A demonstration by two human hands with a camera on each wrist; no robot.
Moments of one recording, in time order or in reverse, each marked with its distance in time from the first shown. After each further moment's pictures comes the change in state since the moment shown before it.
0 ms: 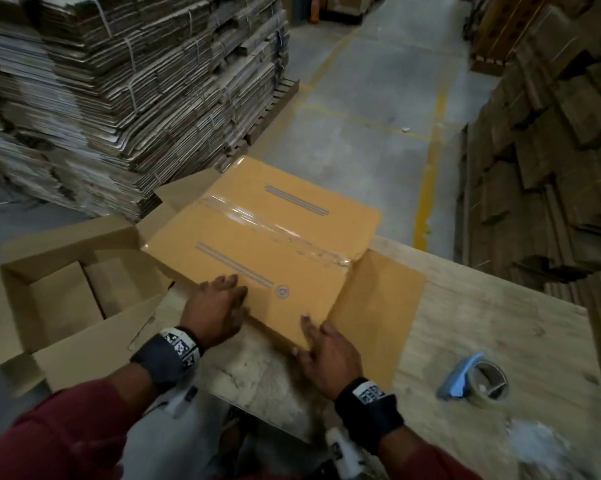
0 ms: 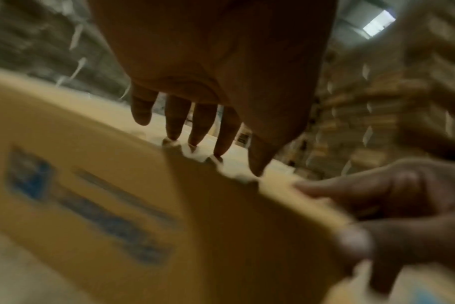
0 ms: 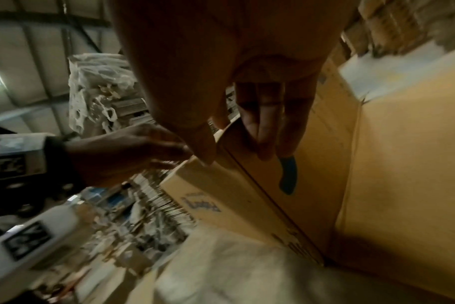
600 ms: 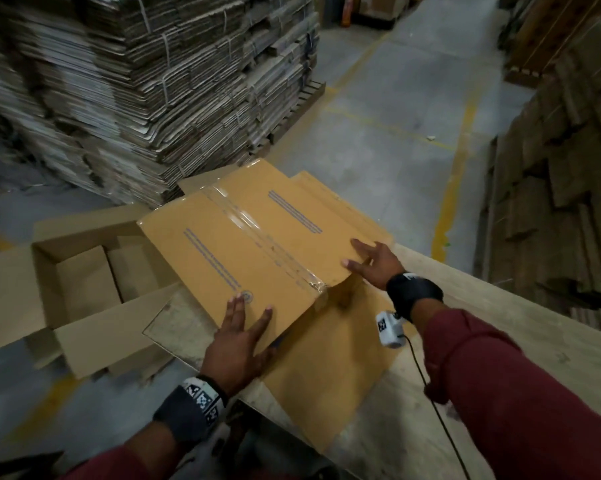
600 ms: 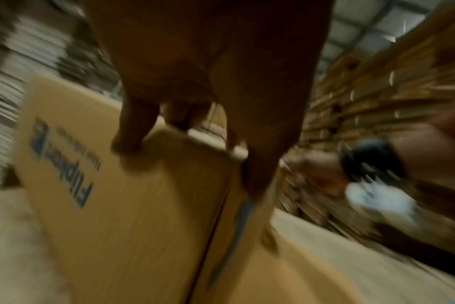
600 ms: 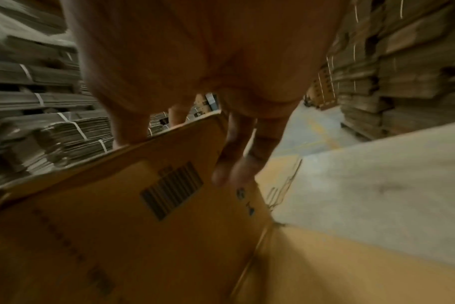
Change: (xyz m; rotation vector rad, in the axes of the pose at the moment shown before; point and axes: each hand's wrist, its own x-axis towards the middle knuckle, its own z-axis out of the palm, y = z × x) left_hand -0.062 0.044 0.055 -0.228 -0.036 -0.251; right_hand 0.159 0.079 -0.107 0.165 -0.055 0.184
